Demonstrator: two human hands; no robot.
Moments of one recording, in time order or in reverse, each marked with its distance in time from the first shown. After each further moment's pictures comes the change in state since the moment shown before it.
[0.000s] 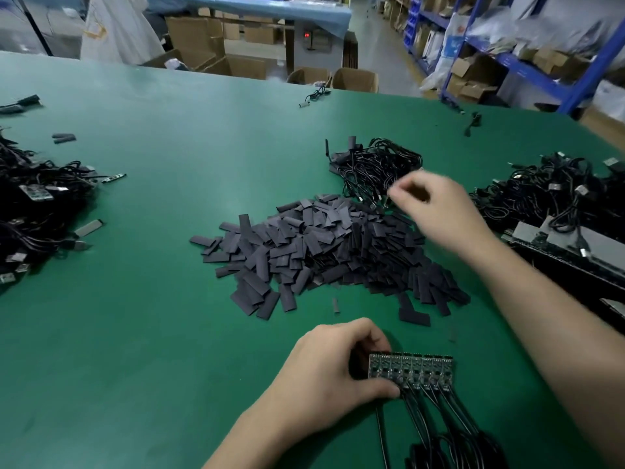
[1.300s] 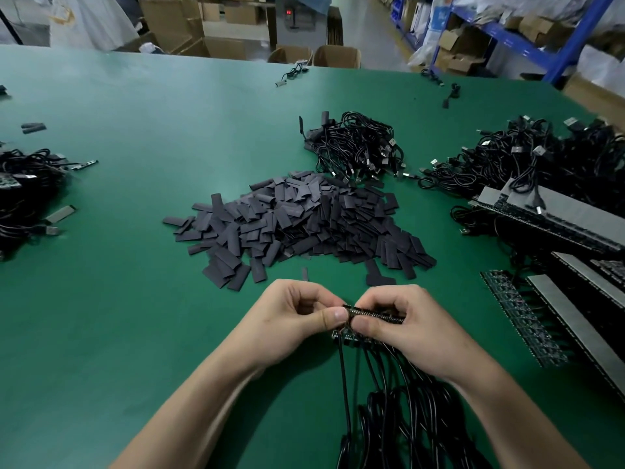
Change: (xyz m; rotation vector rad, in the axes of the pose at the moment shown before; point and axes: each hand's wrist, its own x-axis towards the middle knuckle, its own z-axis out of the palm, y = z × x) left_hand 0.002 0.000 -0.003 -0.670 -0.053 -0.157; right_hand -0.167 0.029 0.027 0.537 -0.413 0.044
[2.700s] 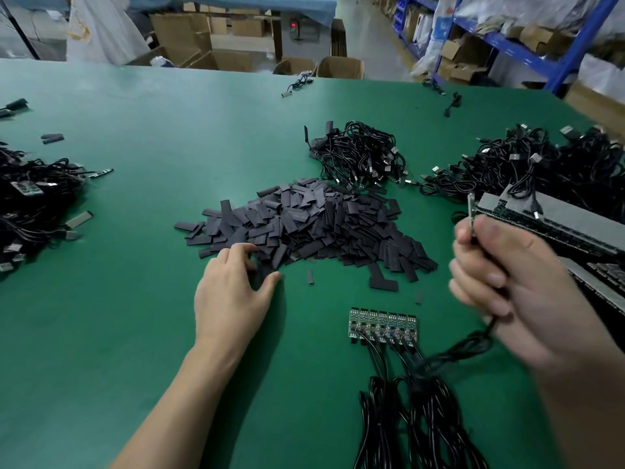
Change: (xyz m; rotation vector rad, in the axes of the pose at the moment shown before) left_hand 0.004 -0.017 -0.047 0.958 0.849 0.056; right_hand -0.026 -0.069 -0.057 0.671 0.191 -0.145
